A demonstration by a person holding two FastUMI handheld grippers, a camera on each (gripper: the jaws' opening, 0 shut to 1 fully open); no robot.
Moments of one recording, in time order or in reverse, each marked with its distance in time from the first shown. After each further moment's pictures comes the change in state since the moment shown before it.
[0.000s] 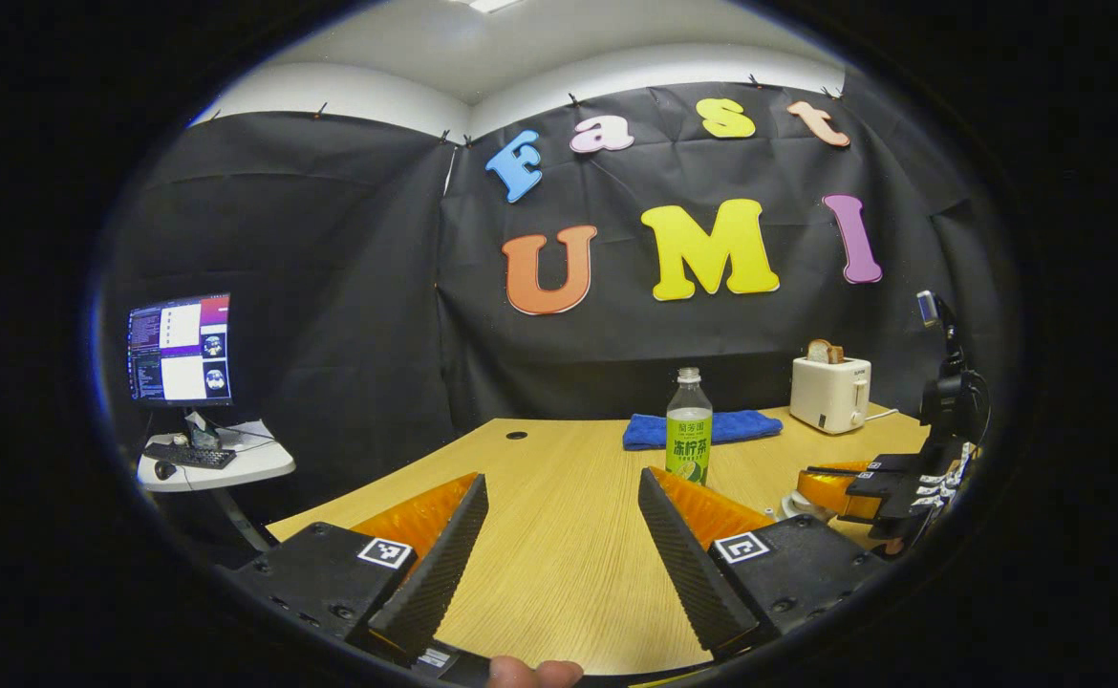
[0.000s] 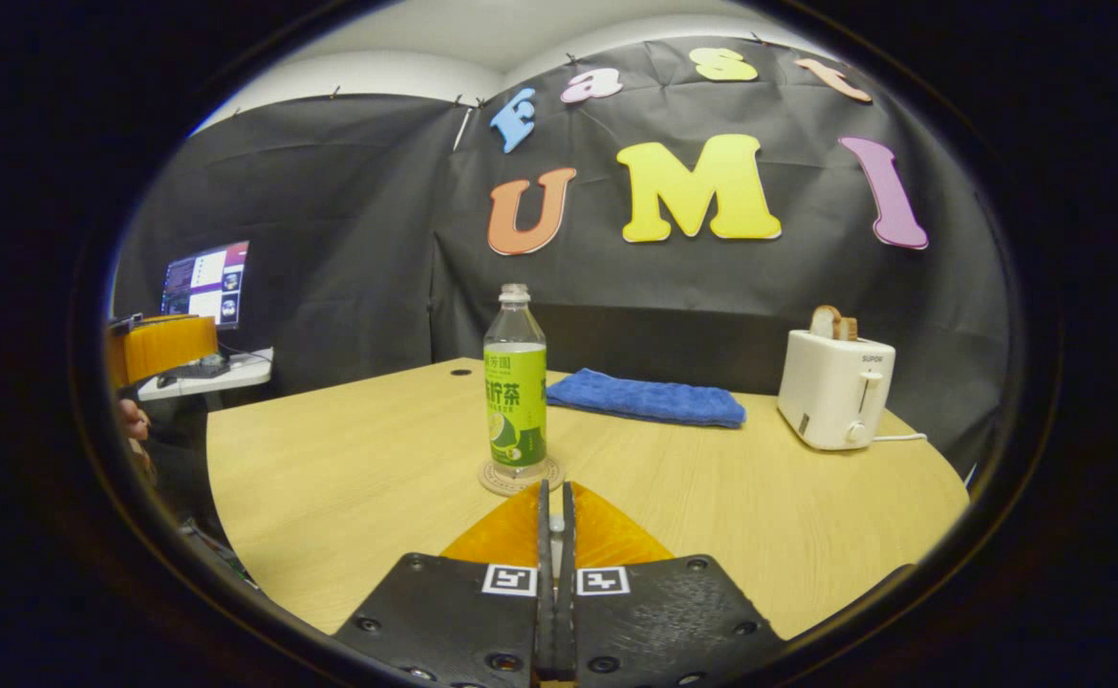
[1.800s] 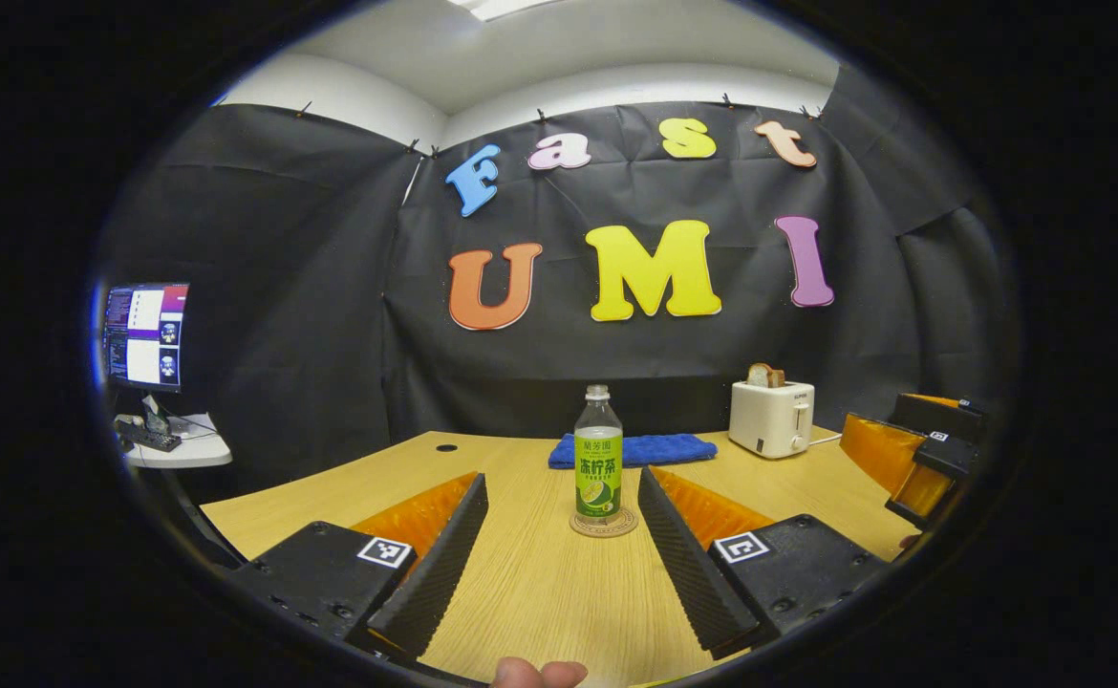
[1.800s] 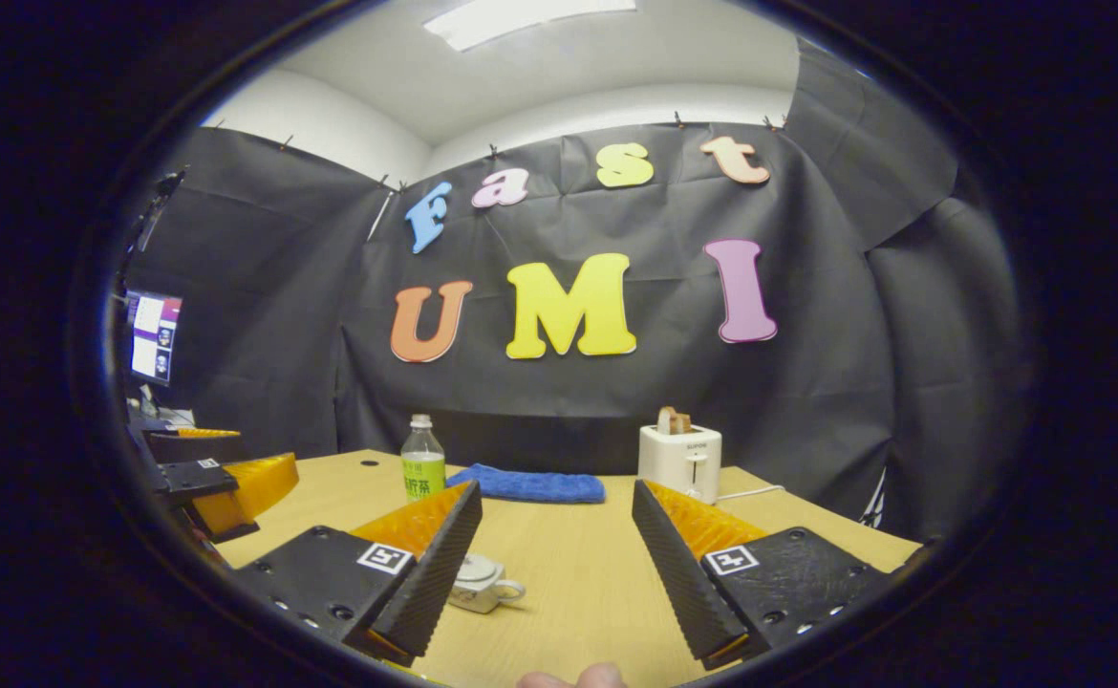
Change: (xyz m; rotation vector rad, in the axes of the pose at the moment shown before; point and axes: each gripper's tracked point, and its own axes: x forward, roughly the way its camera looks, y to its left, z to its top) left arm 0.000 -0.088 0.004 -0.050 -0.083 -0.145; right arm -0.156 -0.049 0.073 0.039 -0.335 -0.349
